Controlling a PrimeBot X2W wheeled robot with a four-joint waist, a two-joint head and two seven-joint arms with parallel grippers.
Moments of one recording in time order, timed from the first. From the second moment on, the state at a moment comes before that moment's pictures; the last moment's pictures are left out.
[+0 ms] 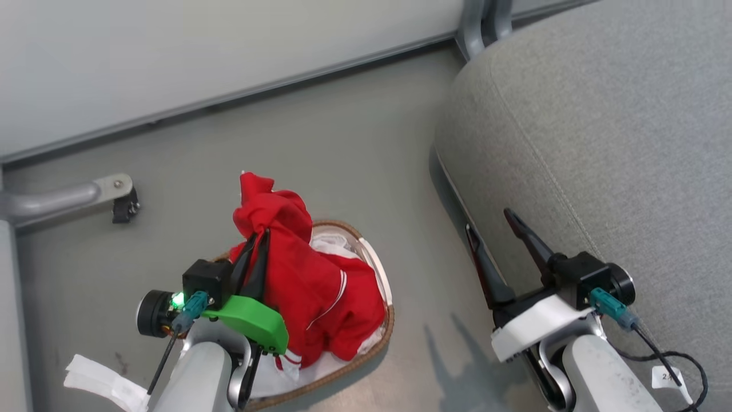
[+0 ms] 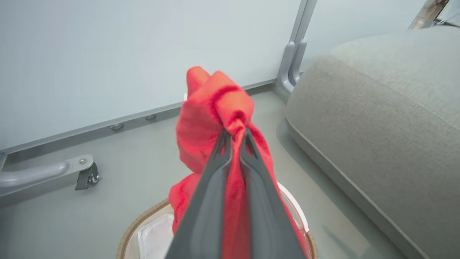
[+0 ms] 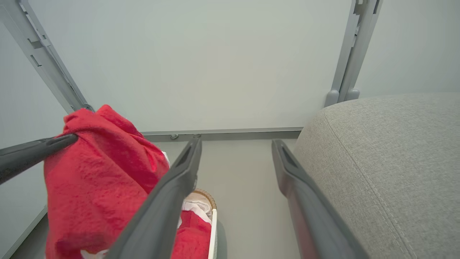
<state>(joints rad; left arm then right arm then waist) -0.33 0.06 -0.28 0.55 -0.23 -0.12 -0.26 -0.24 -0.05 0.23 0.24 0.18 0.13 -0.26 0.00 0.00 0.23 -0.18</state>
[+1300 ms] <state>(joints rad) -0.30 0.05 -0.37 0.34 -0.30 -0.13 -0.26 -0.31 -0.05 0.66 0.34 0.28 0.13 -0.26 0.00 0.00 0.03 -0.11</state>
